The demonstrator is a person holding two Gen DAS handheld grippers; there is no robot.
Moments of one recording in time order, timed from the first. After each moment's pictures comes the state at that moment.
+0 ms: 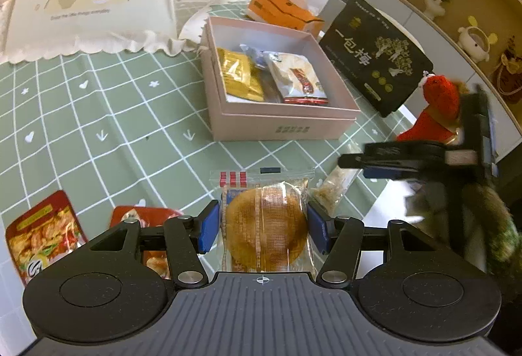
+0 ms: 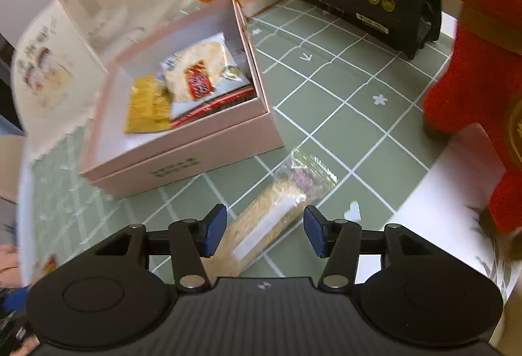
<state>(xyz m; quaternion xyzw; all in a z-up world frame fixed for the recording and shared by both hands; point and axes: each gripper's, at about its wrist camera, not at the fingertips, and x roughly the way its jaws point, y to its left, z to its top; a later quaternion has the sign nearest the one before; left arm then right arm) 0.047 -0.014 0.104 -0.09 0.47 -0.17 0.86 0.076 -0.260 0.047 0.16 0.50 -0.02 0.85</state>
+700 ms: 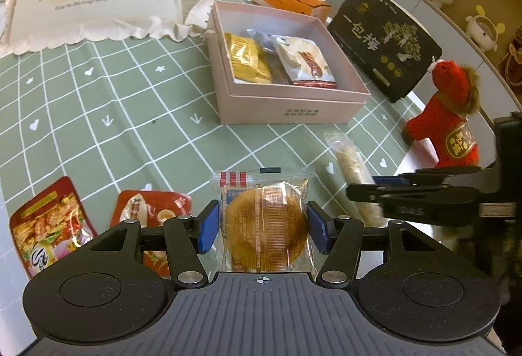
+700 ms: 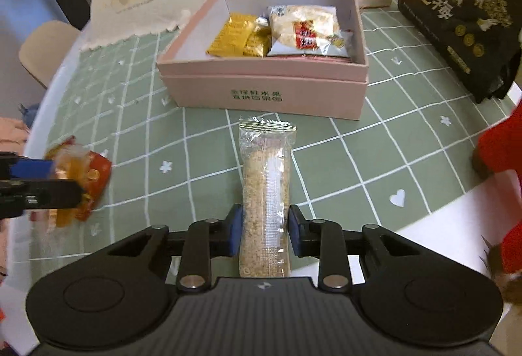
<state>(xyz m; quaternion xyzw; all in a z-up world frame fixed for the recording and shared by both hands) 0.047 -0.018 0.097 -0.07 0.49 -0.16 0.85 0.030 -0.219 0.058 0.02 0.50 0.13 0.85</state>
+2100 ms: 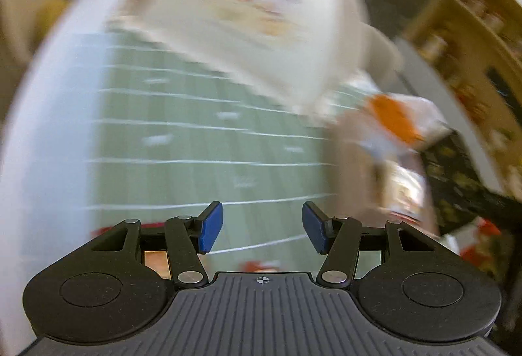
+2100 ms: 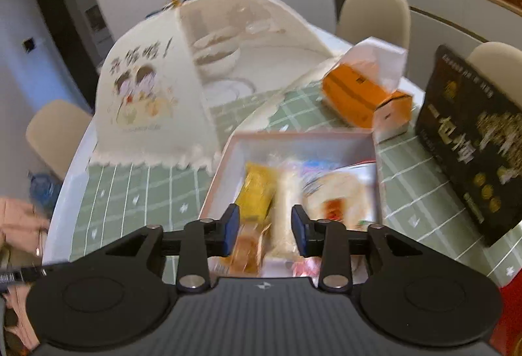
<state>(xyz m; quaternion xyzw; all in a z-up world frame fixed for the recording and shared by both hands) 0.050 0.143 0.086 -0.26 0.40 0.01 0.88 0.126 -0.188 0.132 0.04 0.39 0.14 0.91</state>
